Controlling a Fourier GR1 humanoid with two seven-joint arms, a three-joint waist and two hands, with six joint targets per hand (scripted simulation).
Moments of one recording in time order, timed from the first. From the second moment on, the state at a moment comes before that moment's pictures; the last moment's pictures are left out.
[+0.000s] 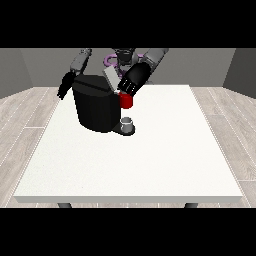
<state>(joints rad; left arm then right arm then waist) -1.27 0.45 0.12 -0.63 -0.77 -0.36 -0.12 -0.46 -0.07 -0.05 -1.27 0.17 -0.20 0.00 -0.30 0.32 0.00</state>
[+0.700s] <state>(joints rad) -1.26 0.49 0.09 -0.61 -0.84 -0.29 -0.18 -0.48 -0.09 -0.05 -1.31 0.17 -0.18 0.04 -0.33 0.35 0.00</state>
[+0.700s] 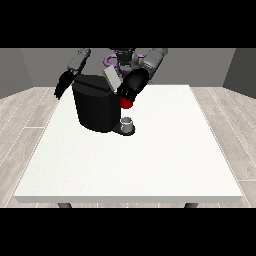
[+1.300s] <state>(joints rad) -1.29 0.50 0.11 -0.62 -0.84 -0.26 -0.23 -0.47 -0.07 -0.03 -1.30 0.19 -0.20 0.02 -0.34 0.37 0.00</state>
